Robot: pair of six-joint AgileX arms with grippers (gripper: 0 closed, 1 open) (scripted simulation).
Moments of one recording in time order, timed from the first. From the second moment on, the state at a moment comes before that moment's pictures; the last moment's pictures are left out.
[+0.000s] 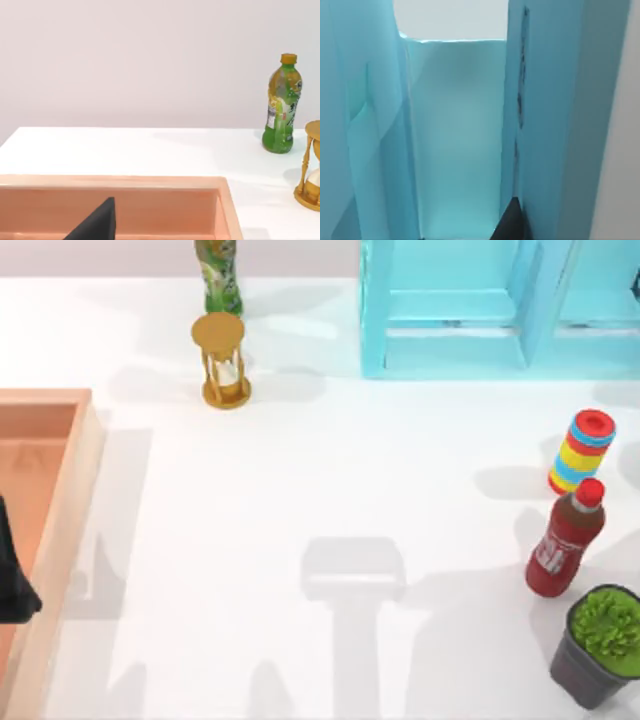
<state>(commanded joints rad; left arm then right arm) 0.00 0.00 0.00 0.00 0.00 0.00 -0.34 2.47 1.36 1.12 -0.27 0.01</state>
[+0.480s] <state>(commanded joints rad) 0.00 0.00 0.00 0.00 0.00 0.00 -0.34 2.47 1.36 1.12 -0.27 0.01</state>
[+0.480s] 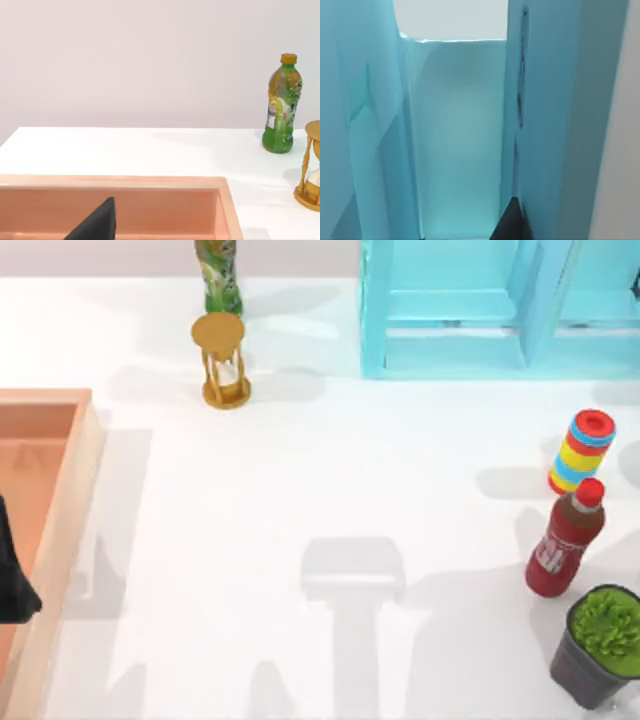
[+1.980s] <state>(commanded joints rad) 0.00 0.00 0.00 0.00 0.00 0.00 -0.56 1.38 0.78 0.61 -0.51 0.02</state>
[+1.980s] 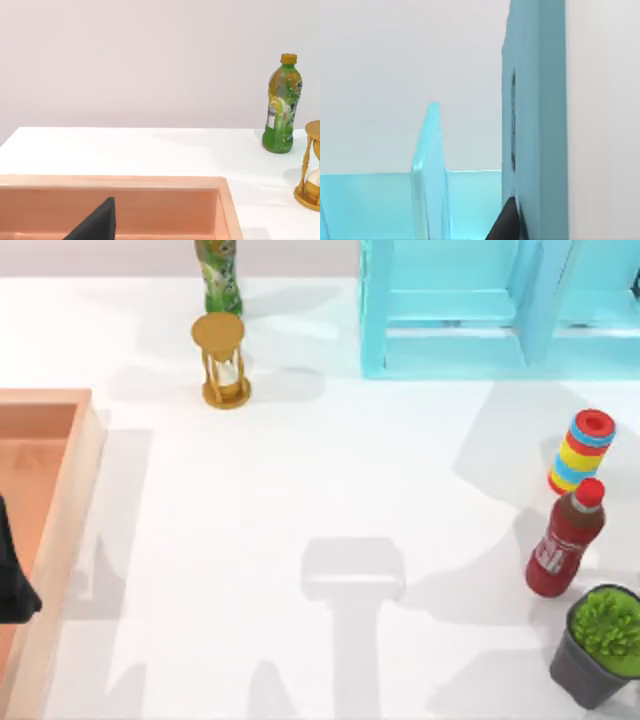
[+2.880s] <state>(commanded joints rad) 0.00 0.00 0.00 0.00 0.00 0.00 0.32 1.56 0.83 0.63 0.11 -0.57</state>
